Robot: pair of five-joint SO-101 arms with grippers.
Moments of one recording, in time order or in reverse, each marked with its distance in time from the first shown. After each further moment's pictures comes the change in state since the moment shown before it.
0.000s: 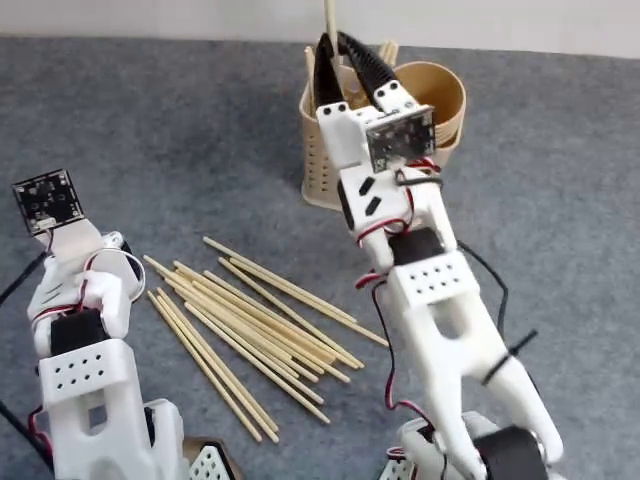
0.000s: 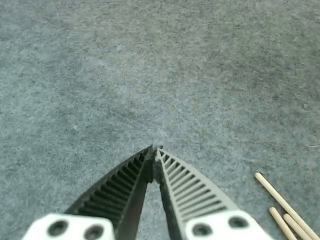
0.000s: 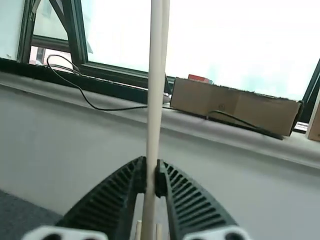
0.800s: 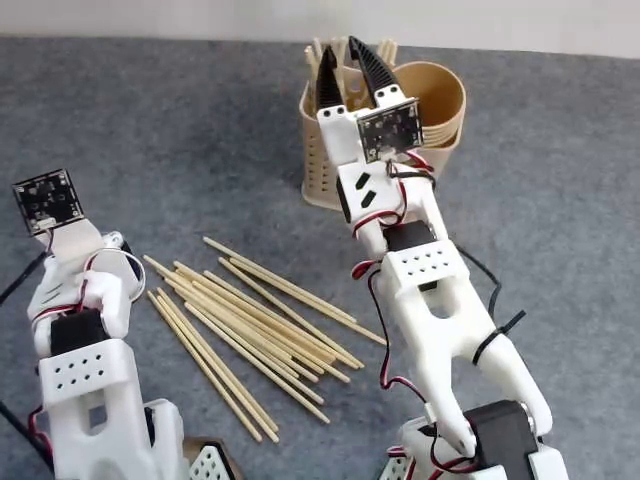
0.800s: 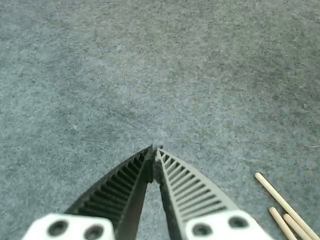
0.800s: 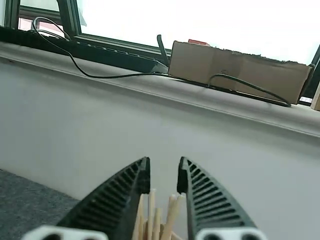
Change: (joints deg) left arm 0.0 0.0 0.0 0.0 0.0; right arm 1.4 6.6 0.0 -2.3 0.0
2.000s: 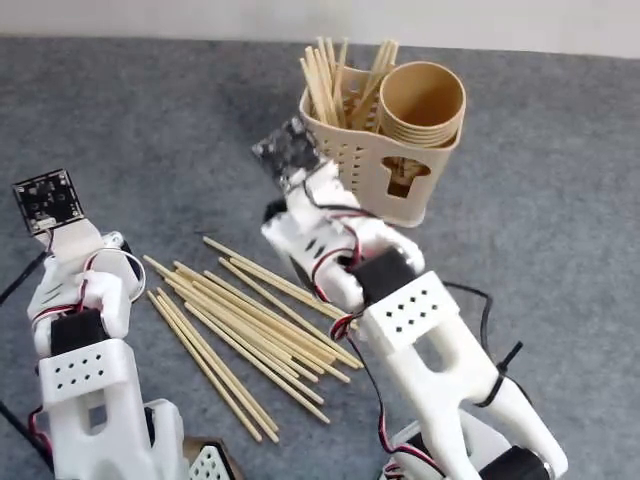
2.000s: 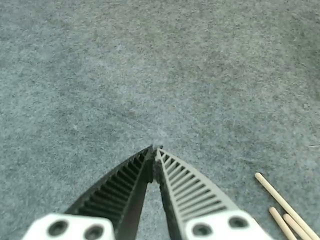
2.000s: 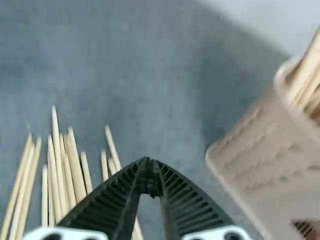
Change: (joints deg) left arm 0.0 0.0 0.0 0.0 0.0; right arm -15.6 -14.3 -2.9 69.3 0.4
